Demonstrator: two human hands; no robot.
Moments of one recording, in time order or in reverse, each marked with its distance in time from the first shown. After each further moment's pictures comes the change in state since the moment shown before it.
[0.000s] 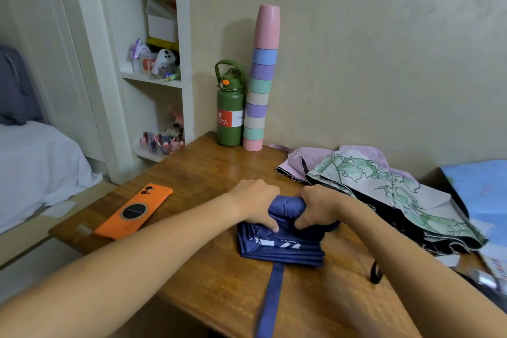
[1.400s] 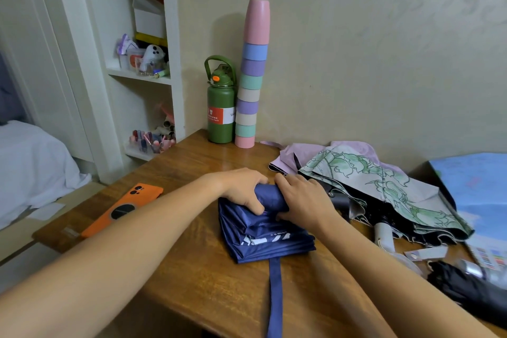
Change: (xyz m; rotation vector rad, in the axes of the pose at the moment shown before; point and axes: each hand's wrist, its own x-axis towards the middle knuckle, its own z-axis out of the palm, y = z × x) left_hand 0.018 -0.036 -0.010 -0.435 -0.186 0.034; right_hand 0.014 -0.007 0.039 -0.378 0.537 -0.100
